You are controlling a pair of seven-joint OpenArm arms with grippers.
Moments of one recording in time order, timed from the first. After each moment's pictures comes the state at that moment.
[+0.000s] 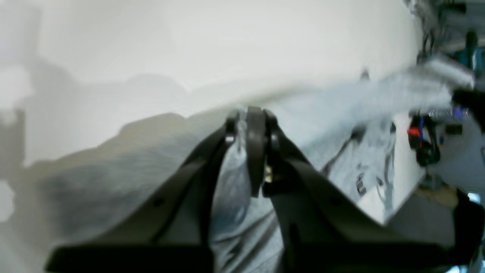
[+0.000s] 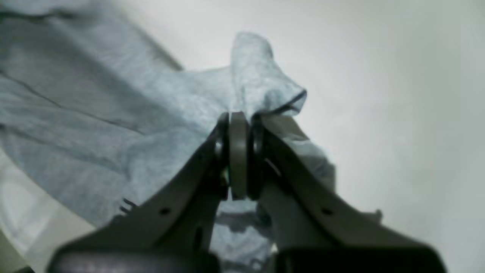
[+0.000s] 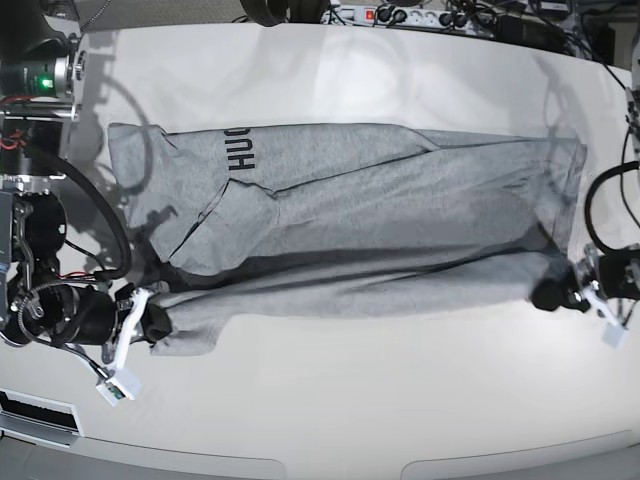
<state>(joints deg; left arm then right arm) -34.6 -36.7 -0.2 26.9 -64.3 -43.7 56.5 20.7 18.3 4.4 79.7 33.2 40.4 -67.2</state>
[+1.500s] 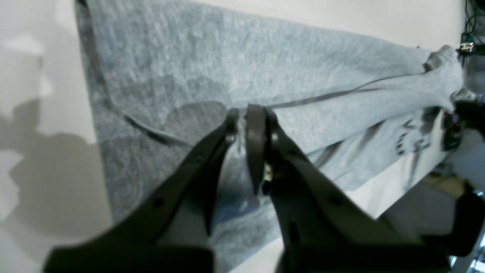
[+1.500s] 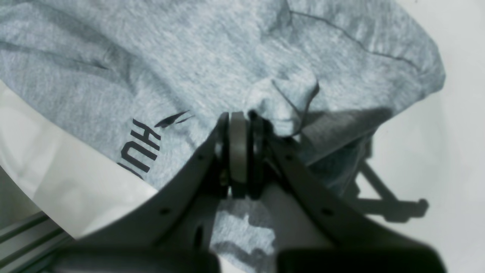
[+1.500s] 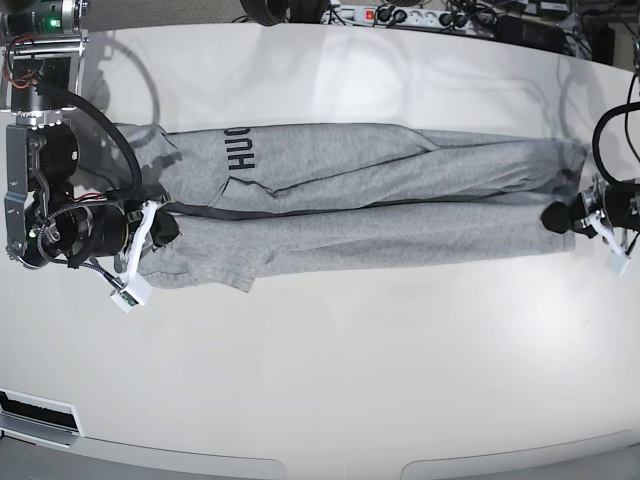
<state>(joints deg) -21.7 -39.2 -0.2 27.2 -63.7 -43.7 56.3 8.3 18.2 4.3 79.7 34.5 40.4 -70.2</state>
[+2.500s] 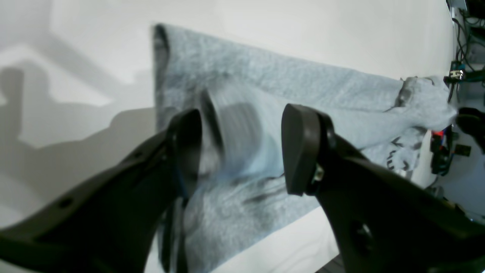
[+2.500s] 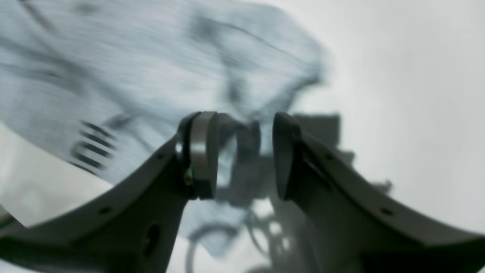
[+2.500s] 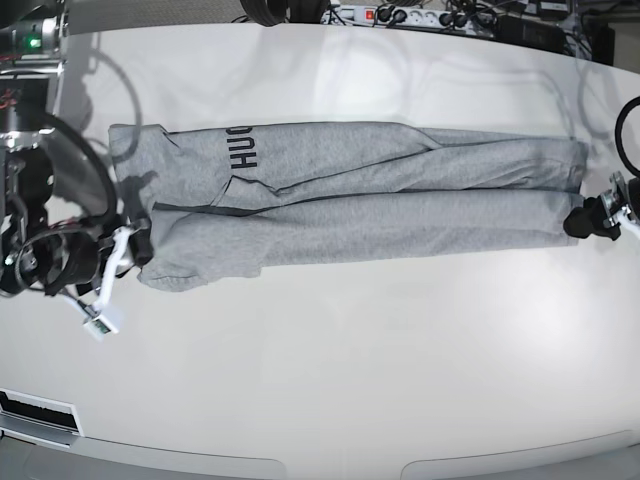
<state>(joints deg) -19.0 -43.7 -0.2 27.4 -72.3 -43.7 55.1 13.2 23.2 4.1 80.6 32.6 38.6 -72.9</state>
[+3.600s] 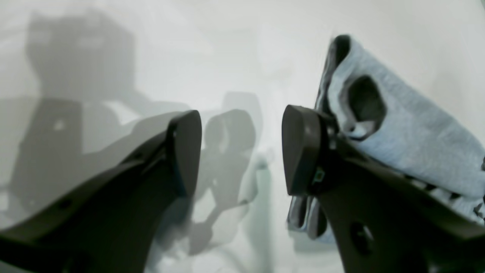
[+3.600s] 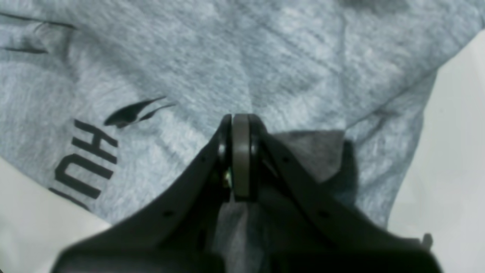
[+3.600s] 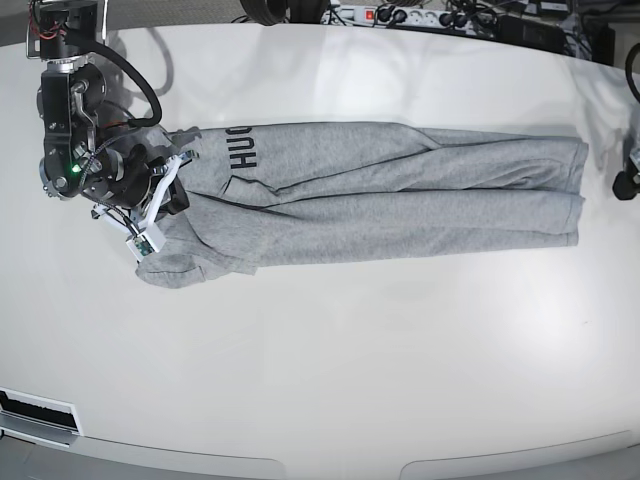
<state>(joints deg) -5.0 -44.9 -17.8 27.3 -54.7 -43.6 31.2 -1.8 14.2 4.4 76.2 13.9 38.5 -41.0</state>
